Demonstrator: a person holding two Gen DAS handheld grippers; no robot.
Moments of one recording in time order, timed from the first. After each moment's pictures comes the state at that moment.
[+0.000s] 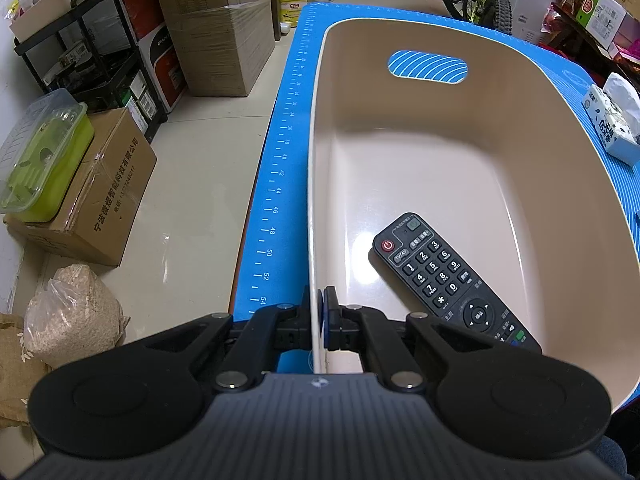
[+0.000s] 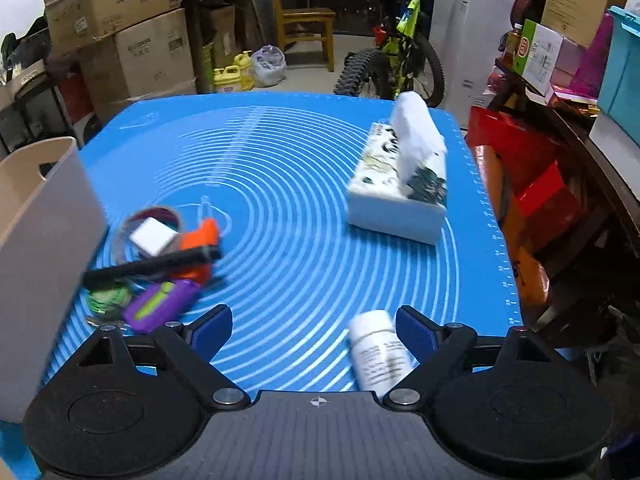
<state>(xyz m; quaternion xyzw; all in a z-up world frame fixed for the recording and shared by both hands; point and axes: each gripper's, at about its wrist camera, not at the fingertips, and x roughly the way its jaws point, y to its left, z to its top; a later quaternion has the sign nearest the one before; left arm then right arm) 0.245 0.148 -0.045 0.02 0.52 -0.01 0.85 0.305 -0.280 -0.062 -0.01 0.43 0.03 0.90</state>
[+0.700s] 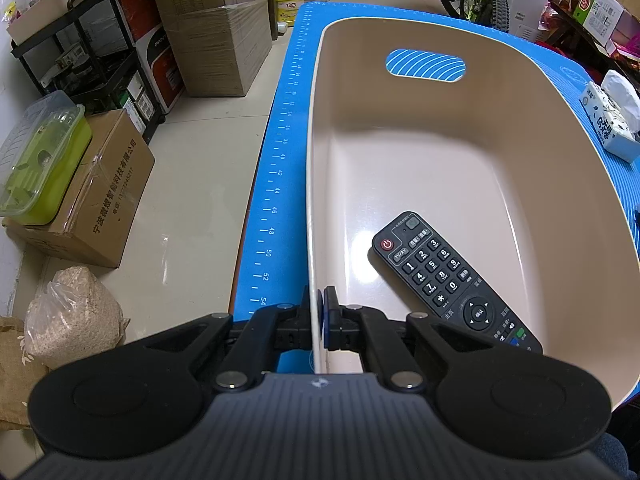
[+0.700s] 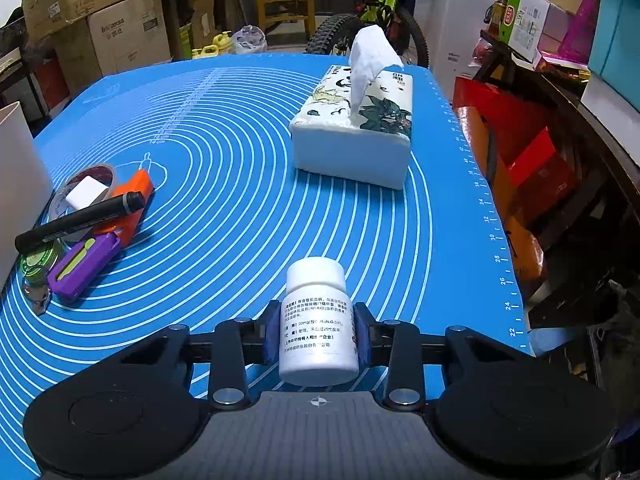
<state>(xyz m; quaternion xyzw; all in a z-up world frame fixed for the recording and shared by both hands) 0.246 0.146 -0.045 0.02 0.52 -0.01 0.85 0.311 -0.312 -0.114 0.00 0.45 0.01 0.89</state>
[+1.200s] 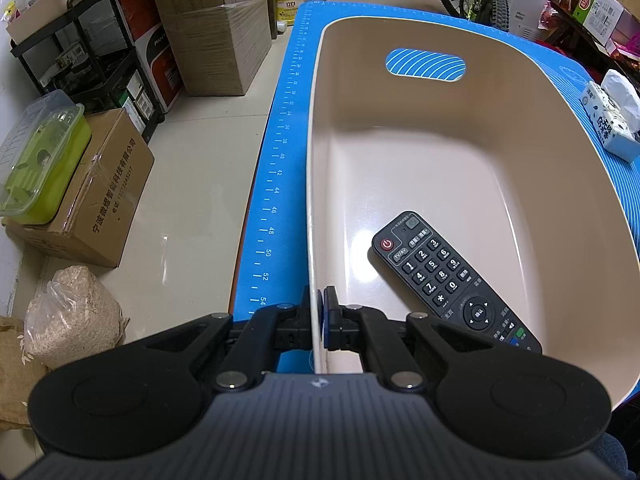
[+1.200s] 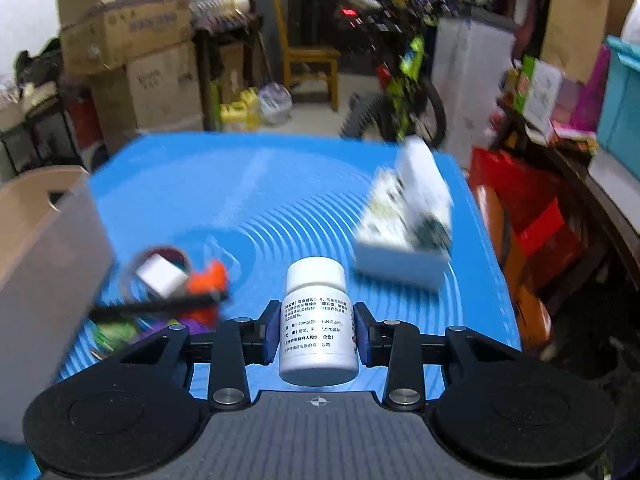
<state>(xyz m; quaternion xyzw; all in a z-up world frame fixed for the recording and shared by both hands) 0.247 0.145 -0.045 0.02 0.52 -0.01 0.85 0.304 -0.262 -0.038 -0.02 0.36 0.04 0.93</state>
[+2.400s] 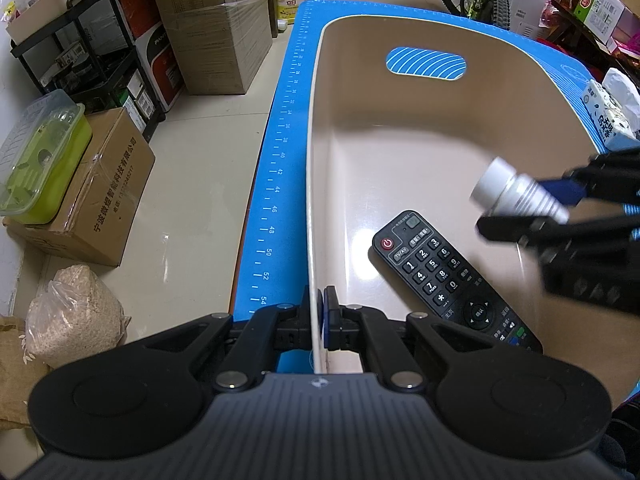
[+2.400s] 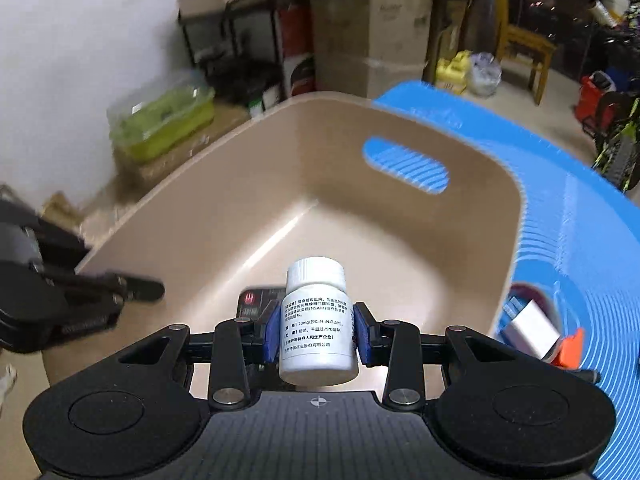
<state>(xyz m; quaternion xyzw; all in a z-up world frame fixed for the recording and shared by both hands) 0.246 0.144 -0.047 0.02 0.52 -0.01 0.85 0.316 0.030 -0.037 -0.11 0.45 0.28 0.84</state>
